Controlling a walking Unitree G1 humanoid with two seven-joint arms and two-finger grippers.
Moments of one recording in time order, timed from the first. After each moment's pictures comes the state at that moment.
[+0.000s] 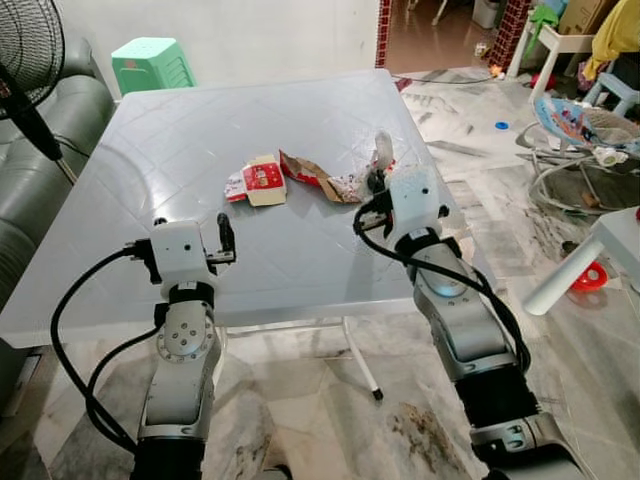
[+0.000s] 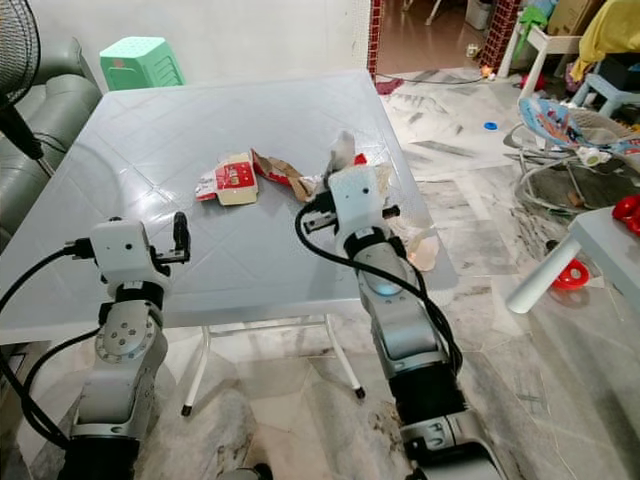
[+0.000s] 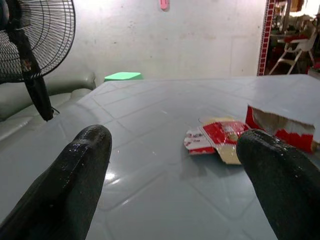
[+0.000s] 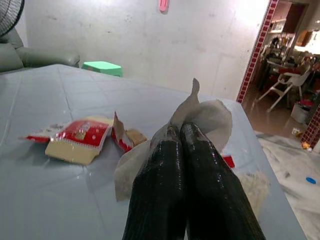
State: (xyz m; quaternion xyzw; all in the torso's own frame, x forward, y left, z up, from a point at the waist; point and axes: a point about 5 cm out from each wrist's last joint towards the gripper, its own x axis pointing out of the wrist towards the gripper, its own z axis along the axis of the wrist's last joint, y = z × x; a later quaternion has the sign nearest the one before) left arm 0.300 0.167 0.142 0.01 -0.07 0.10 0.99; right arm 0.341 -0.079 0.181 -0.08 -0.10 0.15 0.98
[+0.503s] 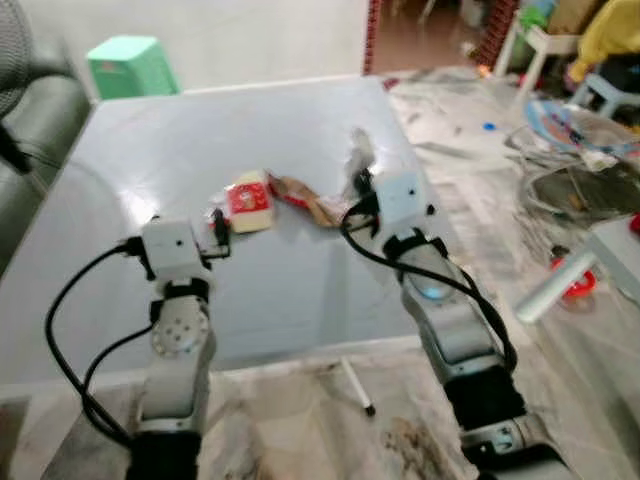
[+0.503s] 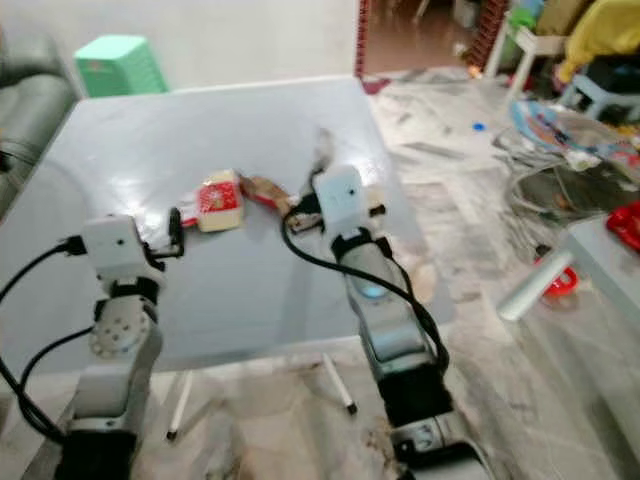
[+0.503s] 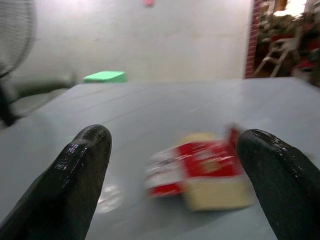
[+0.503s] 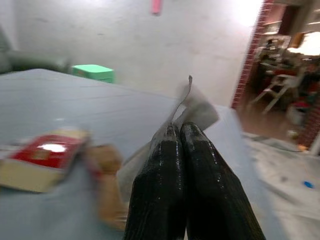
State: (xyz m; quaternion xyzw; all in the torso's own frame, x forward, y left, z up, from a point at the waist) left arm 0.304 0.170 0.144 0.01 -0.07 0.10 0.99; right arm 0.338 -0.067 0.184 -0.08 -0.11 0.17 0.98
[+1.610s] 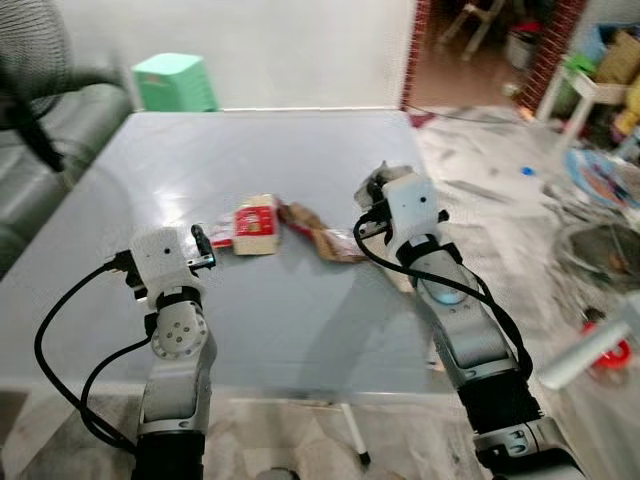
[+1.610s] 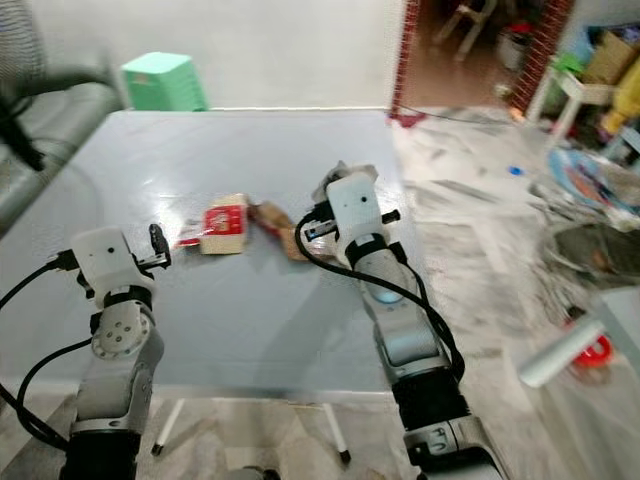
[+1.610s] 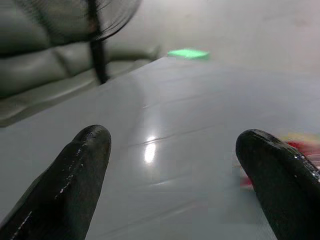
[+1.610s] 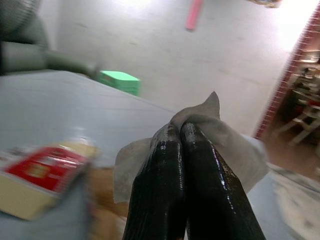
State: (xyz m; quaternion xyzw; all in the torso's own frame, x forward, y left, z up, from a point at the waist) left arm 0.303 0.188 0.126 -0.01 0.00 0.20 0.98; right arm 0.338 -0.078 0.177 -0.09 -0.11 0.16 0.98
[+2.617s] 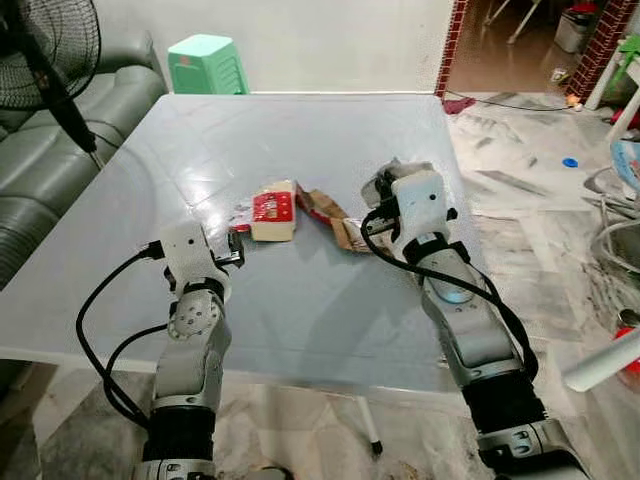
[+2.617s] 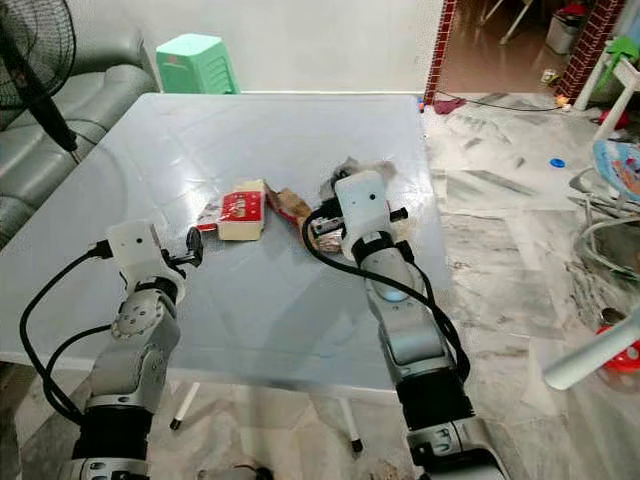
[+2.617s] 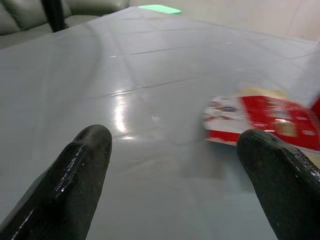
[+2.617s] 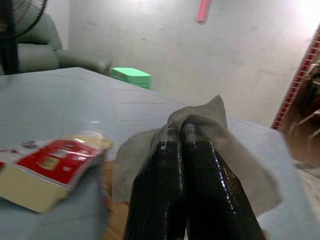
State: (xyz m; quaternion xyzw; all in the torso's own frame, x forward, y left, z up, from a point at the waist) left arm 0.321 0.166 0.121 -0.07 0.05 0.11 0.99; right arm 0.338 -0.085 0.178 -0.09 -0.11 0.15 0.98
